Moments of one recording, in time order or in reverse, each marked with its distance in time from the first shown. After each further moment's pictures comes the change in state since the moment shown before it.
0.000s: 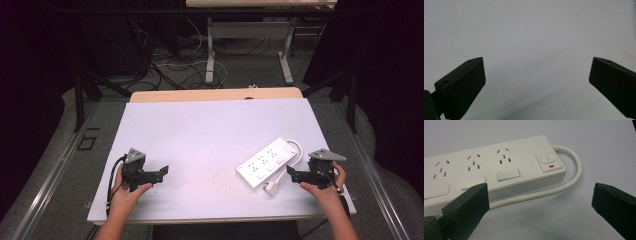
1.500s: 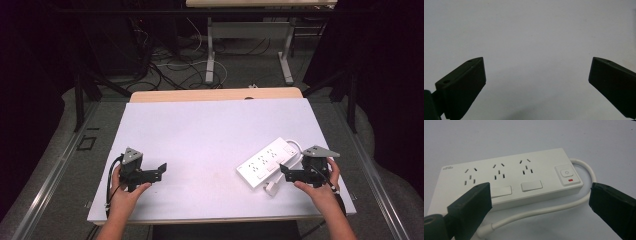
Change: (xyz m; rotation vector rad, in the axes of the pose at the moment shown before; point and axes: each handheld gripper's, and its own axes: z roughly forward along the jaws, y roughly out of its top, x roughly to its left) left arm -0.002 0.004 -0.010 -0.050 0.043 0.007; right arm 0.024 0.021 -0.009 0.005 0.038 -0.052
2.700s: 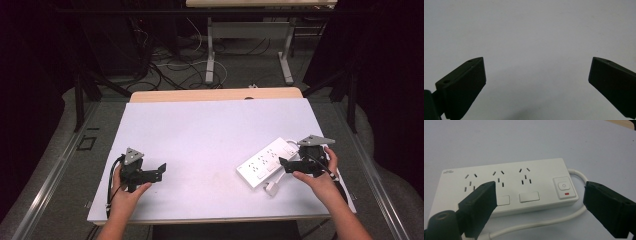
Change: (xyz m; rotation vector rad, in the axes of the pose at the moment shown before) left arm -0.001 -0.002 0.002 0.012 0.045 0.017; right arm -0.002 0.031 0.003 0.070 0.011 -0.064
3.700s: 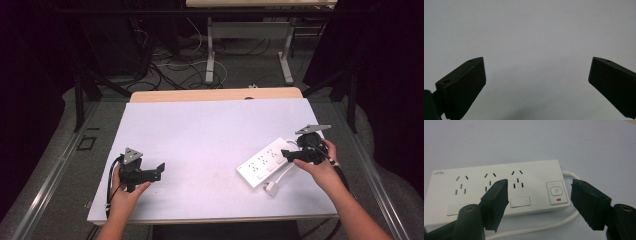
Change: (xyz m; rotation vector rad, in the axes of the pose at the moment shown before) left arm 0.004 -0.001 0.002 0.001 0.013 -0.013; right arm -0.016 0.026 0.010 0.107 0.022 -0.022
